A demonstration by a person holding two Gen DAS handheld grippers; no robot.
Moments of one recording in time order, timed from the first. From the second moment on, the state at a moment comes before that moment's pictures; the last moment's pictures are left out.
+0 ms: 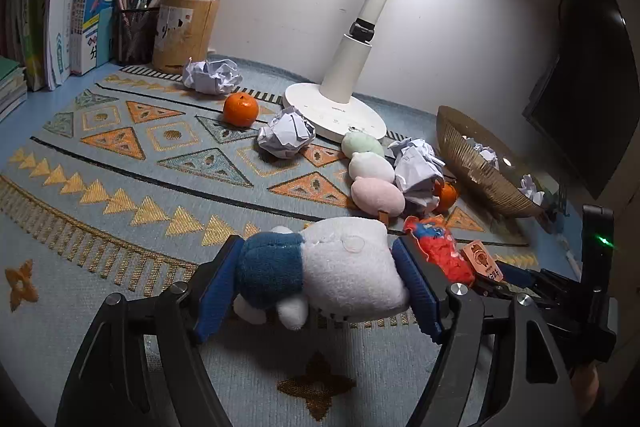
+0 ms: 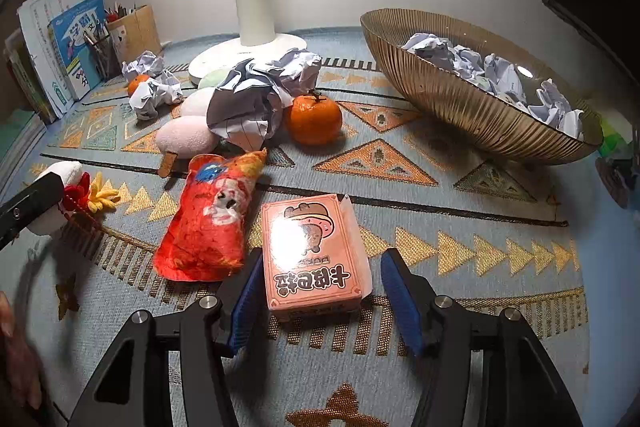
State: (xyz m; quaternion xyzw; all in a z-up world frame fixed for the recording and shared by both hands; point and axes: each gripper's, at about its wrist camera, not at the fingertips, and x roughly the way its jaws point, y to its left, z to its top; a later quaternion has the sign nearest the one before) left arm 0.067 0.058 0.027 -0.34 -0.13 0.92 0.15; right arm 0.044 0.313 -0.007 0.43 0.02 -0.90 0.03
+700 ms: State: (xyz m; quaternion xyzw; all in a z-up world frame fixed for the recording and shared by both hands) left arm 0.070 0.060 0.029 -0.34 -0.12 0.93 0.11; right arm 0.080 0.337 0.017 0.39 -0.03 -0.92 0.04
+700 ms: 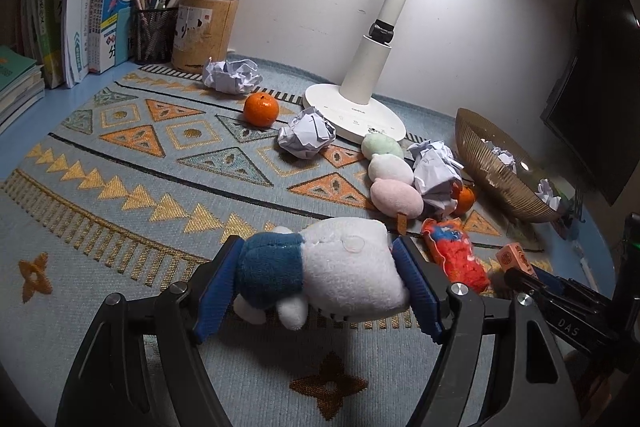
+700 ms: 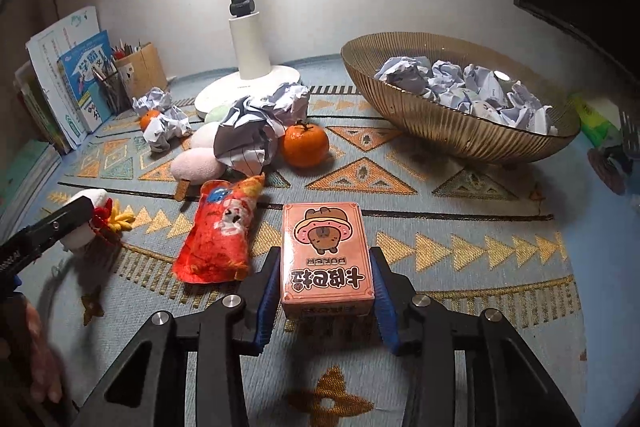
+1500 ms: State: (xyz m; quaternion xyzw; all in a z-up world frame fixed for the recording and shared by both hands) left arm -0.033 0.269 0.126 -0.30 -0.08 0.91 0.28; right arm 0.006 0.511 0.132 0.33 -0.17 -0.93 -0.04
